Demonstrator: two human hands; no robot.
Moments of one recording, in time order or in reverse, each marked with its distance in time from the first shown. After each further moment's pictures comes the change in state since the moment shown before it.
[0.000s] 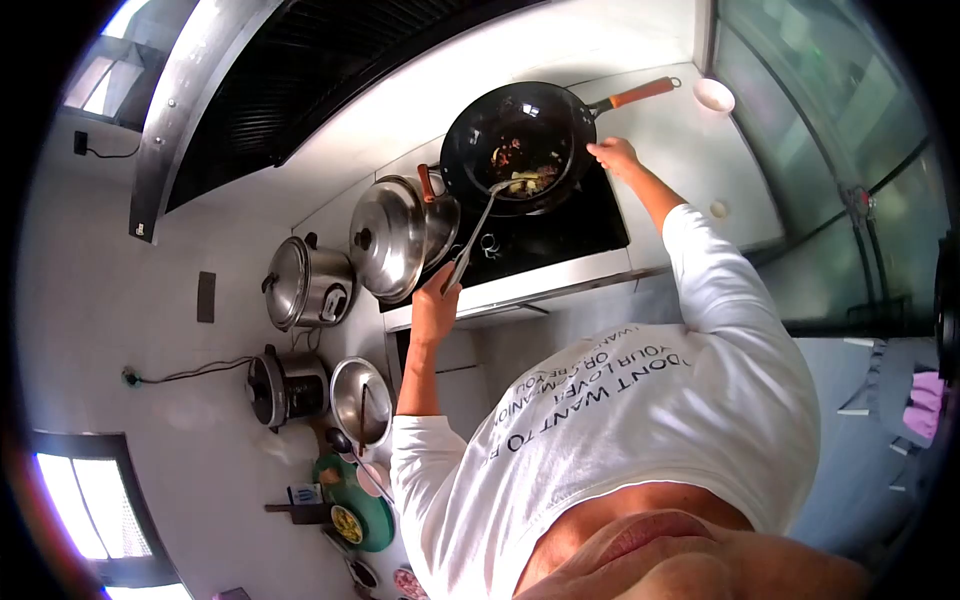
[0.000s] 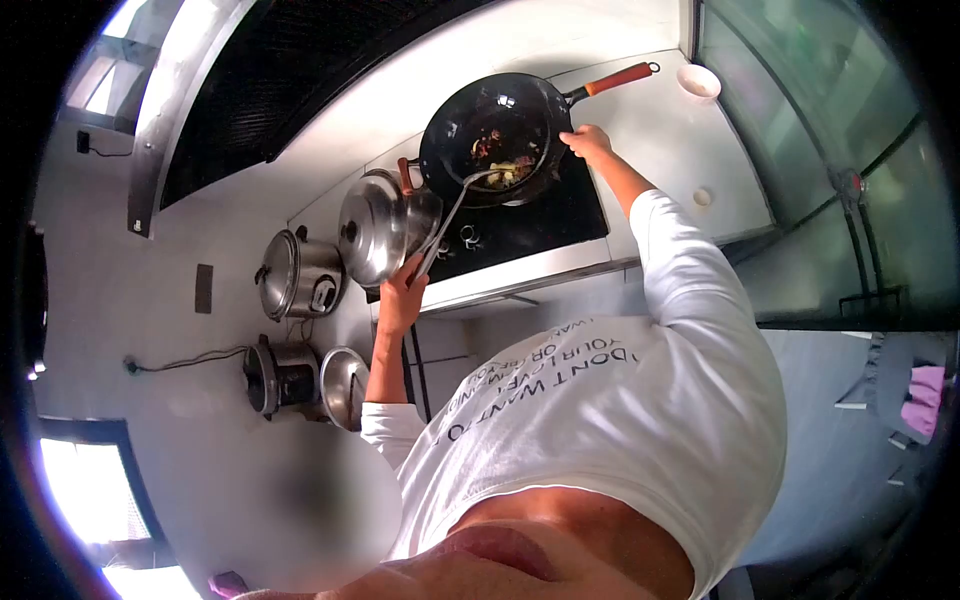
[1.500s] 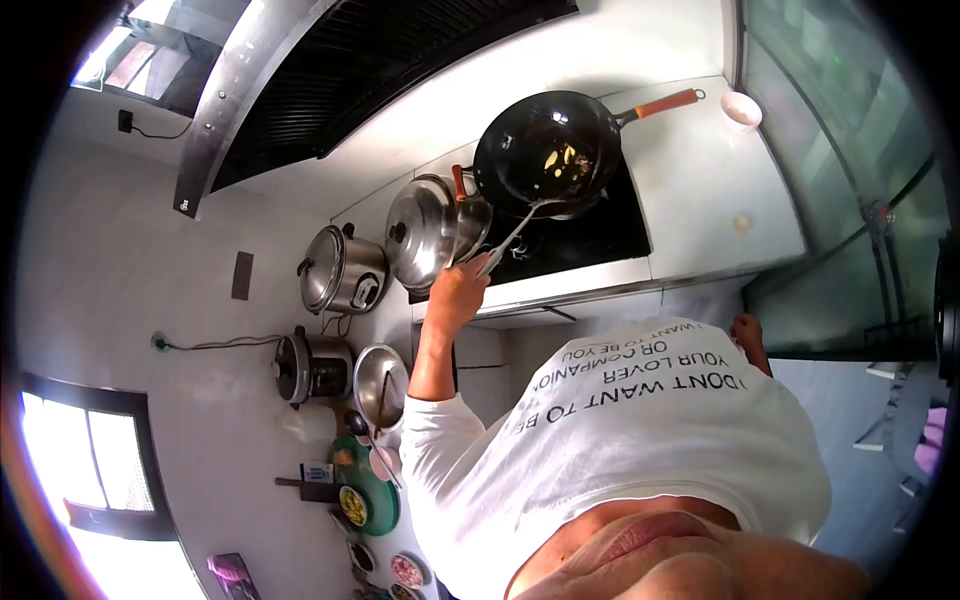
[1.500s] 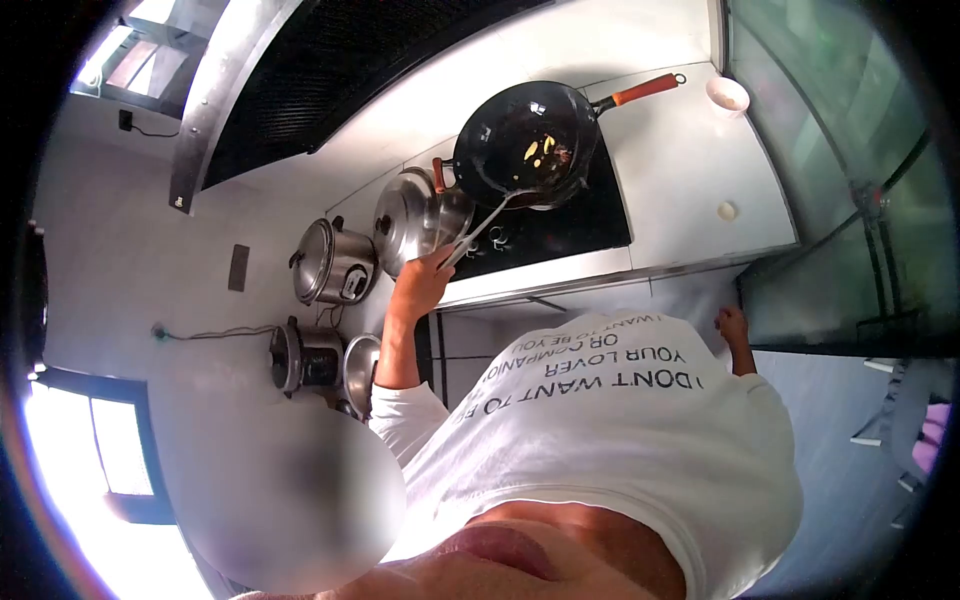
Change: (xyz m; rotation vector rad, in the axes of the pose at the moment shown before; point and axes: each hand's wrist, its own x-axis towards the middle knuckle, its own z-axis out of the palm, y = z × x) left_hand 0.001 0.060 -0.016 0.312 -0.068 0.148; right_hand -0.249 0.324 -0.161 -0.167 0.214 0.257
